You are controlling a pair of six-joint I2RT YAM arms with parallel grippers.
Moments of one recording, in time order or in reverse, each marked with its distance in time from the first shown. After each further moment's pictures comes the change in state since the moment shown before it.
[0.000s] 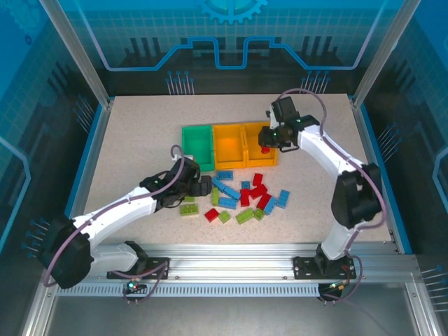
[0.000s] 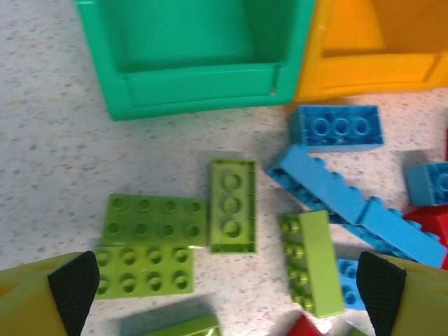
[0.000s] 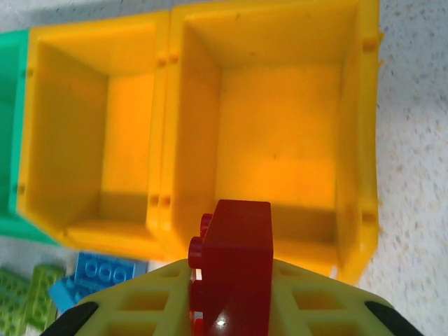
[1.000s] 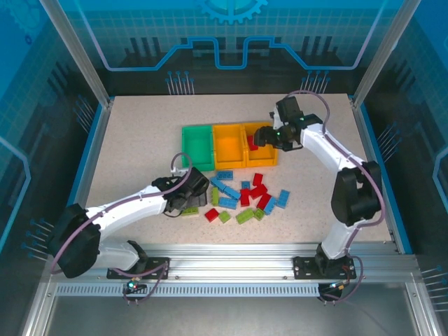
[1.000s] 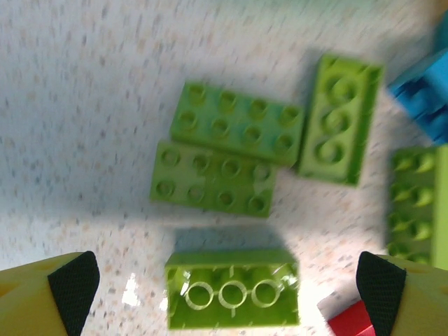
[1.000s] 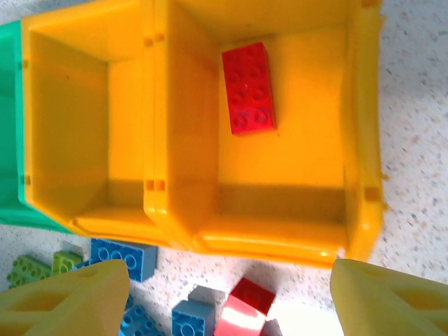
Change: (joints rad) left arm -0.067 0.077 -0.011 -0.246 -0.095 -0.260; right arm -0.035 -0.051 -0.065 -0.023 -0.081 0.031
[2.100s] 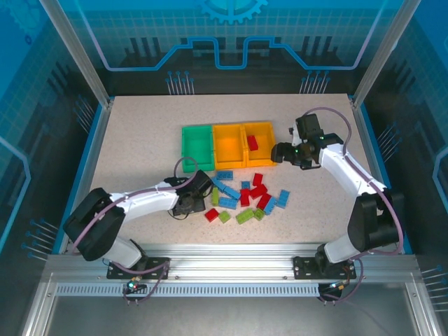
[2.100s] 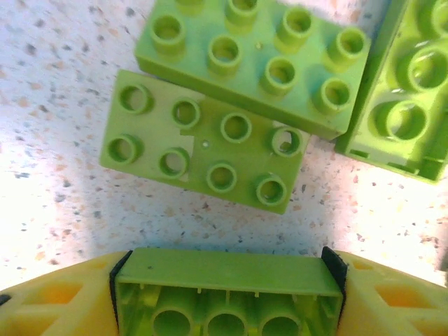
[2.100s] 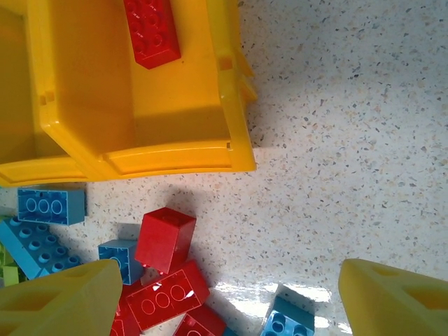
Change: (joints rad) left arm 0.021 0.151 -0.004 0.054 0.096 -0.106; right arm -0.080 -0.245 -0.278 -0.003 0.053 -0.038
